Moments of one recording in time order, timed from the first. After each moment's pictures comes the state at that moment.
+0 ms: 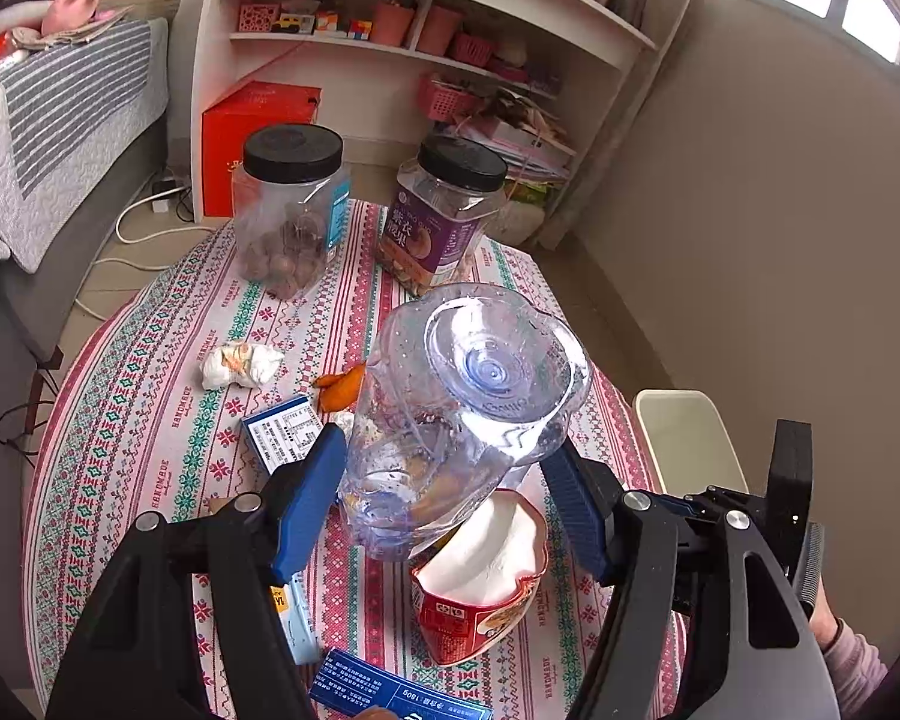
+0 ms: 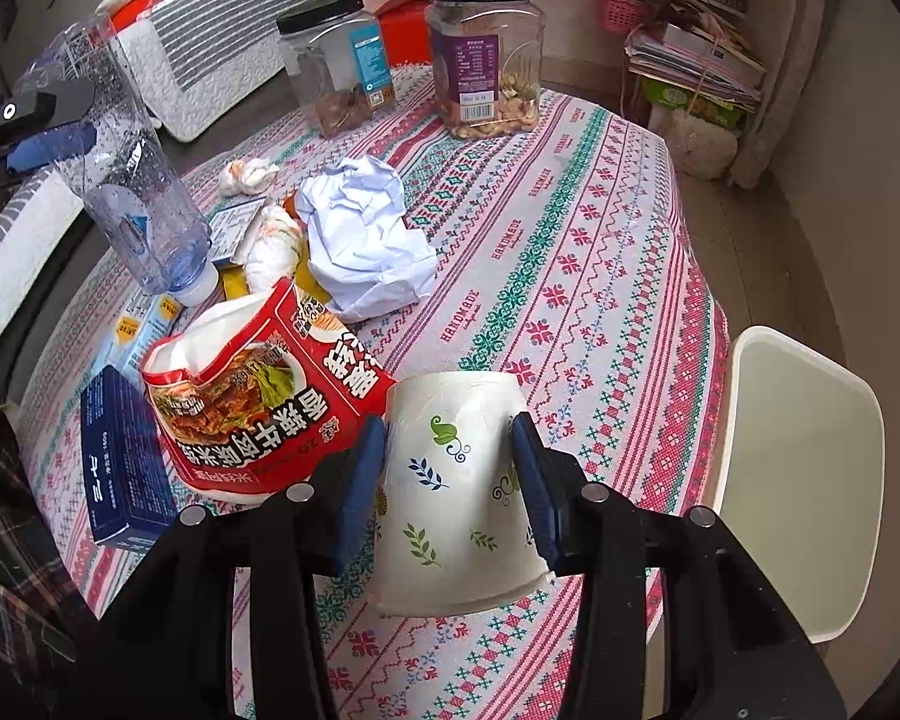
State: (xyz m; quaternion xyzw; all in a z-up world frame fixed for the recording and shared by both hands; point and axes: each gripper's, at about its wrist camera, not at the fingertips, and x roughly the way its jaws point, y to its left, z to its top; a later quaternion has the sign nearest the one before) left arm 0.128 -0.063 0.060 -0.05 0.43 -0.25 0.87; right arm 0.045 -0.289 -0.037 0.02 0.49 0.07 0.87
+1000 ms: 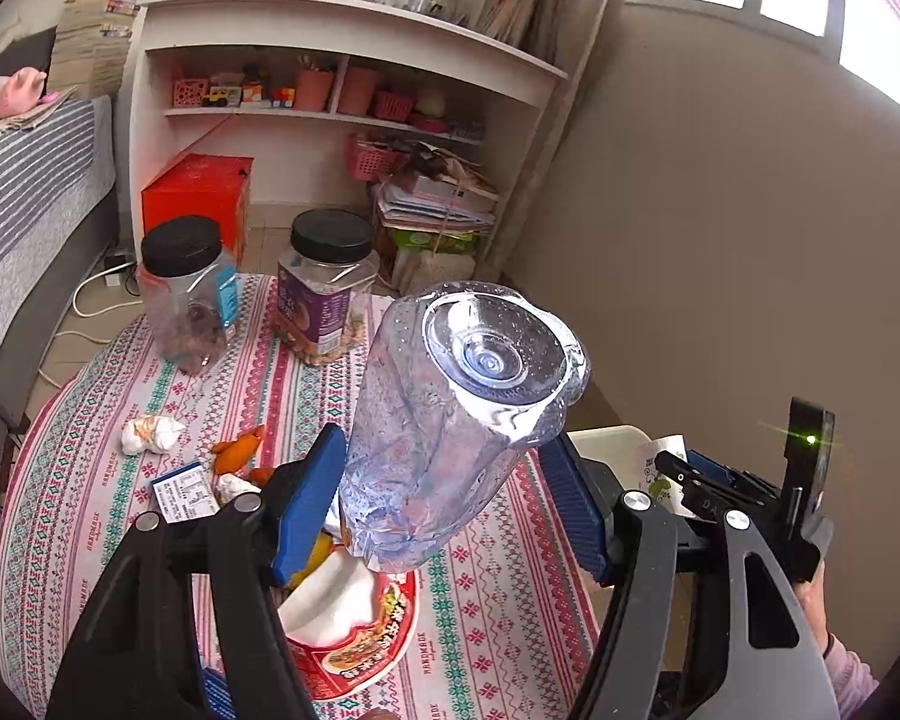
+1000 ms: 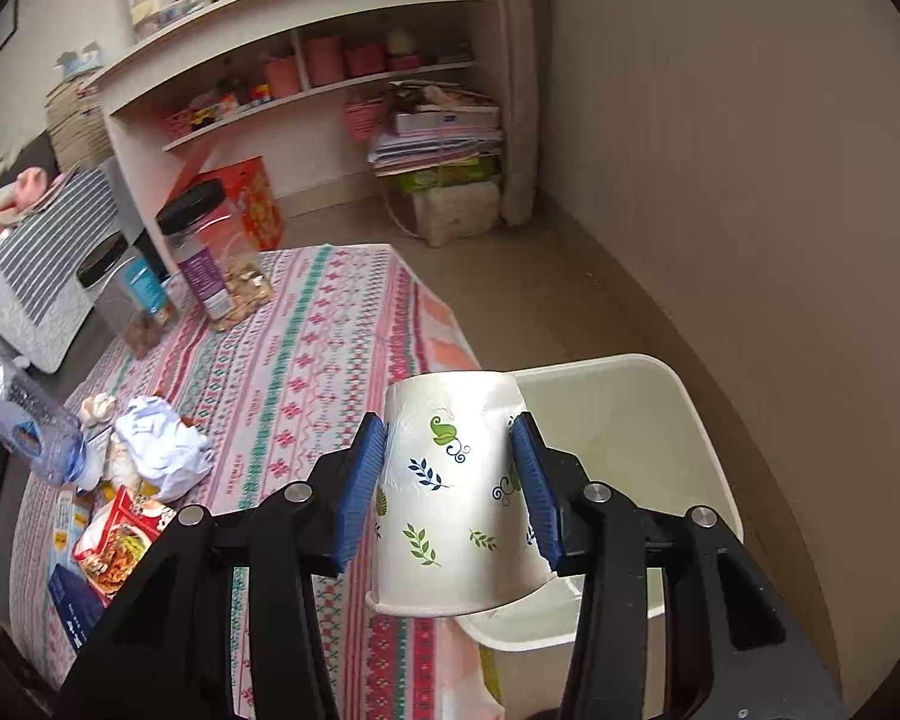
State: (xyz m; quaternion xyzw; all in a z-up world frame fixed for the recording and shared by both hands) left arm 0.082 -0.152 0.104 -0.03 0.36 -0.30 0.88; right arm -0.004 -0.442 0.016 0.15 0.37 -0.18 0.90
